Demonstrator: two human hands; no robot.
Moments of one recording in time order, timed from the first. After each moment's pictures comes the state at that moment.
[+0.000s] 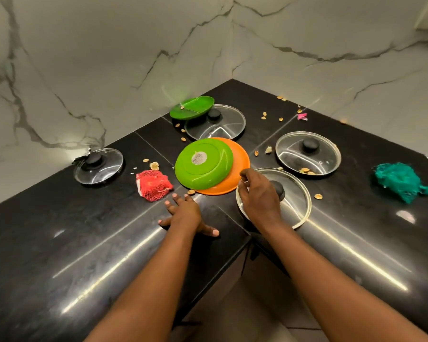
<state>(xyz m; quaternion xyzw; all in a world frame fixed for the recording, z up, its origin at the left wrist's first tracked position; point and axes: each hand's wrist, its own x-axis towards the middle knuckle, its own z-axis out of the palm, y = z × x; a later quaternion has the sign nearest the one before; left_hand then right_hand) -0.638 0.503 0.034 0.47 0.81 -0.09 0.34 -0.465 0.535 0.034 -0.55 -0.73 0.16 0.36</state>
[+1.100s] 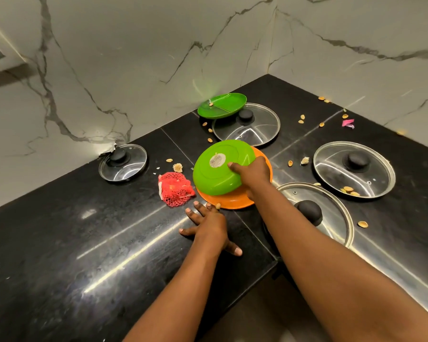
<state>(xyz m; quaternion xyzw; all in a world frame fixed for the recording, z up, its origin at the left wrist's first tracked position) -0.634 0.521 0.032 0.43 0.80 -0.12 0.40 -0.564 0.640 0.041 -0.65 -0.49 0.50 0.31</state>
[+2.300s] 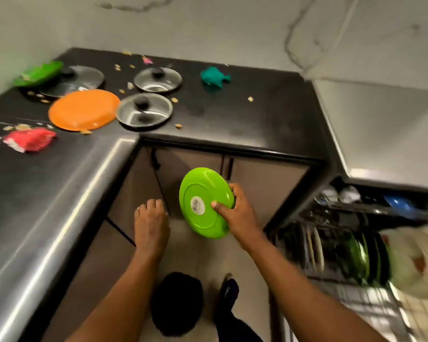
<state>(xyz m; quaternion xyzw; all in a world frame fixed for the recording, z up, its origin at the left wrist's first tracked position) -0.565 0.180 -0.056 0.81 0.58 0.10 0.02 -0.379 0.084 -0.009 -0.65 -0.41 0.34 0.54</state>
